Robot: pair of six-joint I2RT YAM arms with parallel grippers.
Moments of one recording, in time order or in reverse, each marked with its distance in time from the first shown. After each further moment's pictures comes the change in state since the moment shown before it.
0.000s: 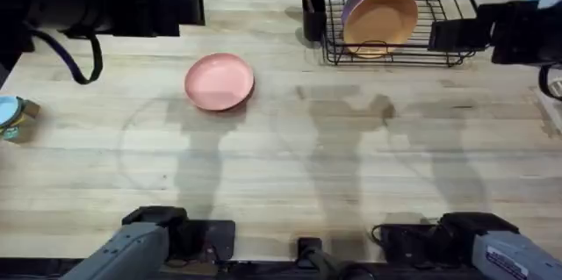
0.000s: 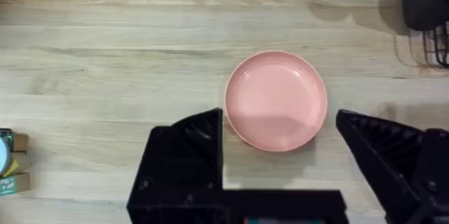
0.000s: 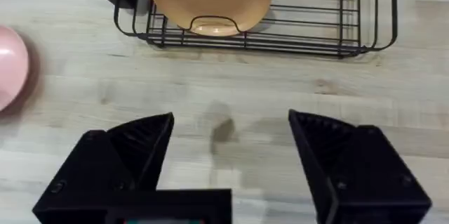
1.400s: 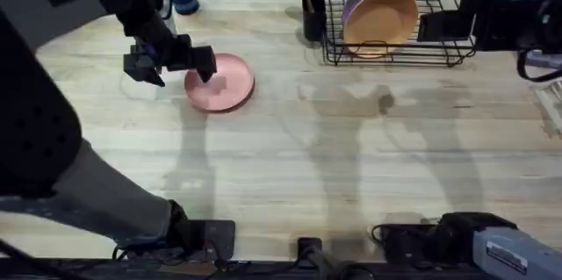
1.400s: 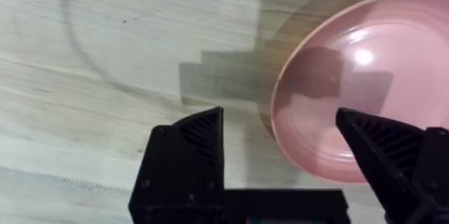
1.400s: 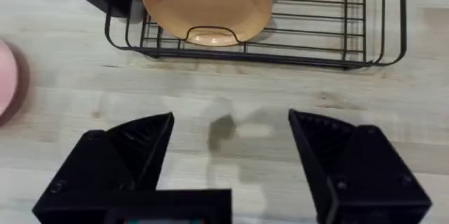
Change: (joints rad) left arm 0.127 0.687 0.003 0.037 0.000 -0.092; right arm 0.000 0.105 0.002 0.085 0.000 0.000
